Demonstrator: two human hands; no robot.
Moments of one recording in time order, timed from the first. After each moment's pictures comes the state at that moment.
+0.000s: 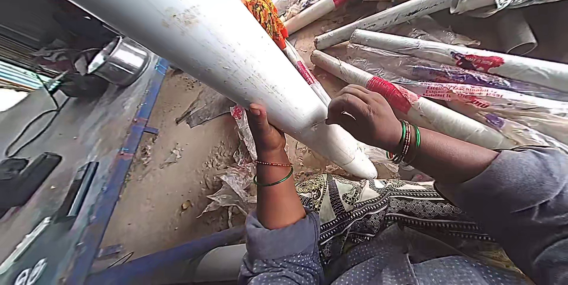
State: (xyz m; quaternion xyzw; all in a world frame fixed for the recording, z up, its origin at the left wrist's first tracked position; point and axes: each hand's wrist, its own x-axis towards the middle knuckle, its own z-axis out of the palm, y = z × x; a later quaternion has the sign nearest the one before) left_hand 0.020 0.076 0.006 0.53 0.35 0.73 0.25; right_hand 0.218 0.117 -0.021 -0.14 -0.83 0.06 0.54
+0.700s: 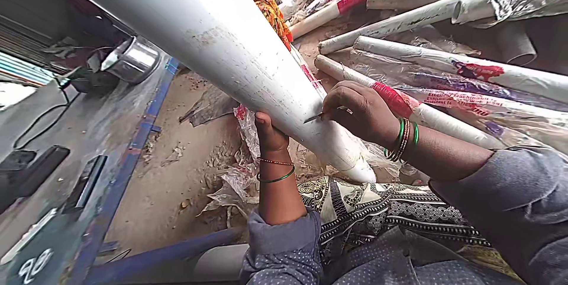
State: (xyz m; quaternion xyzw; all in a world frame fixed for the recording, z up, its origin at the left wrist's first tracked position) left_hand 0.018 0.073 0.004 0.54 0.28 0.74 0.29; right_hand 0.210 0.118 0.001 -0.12 -0.82 0.13 0.54
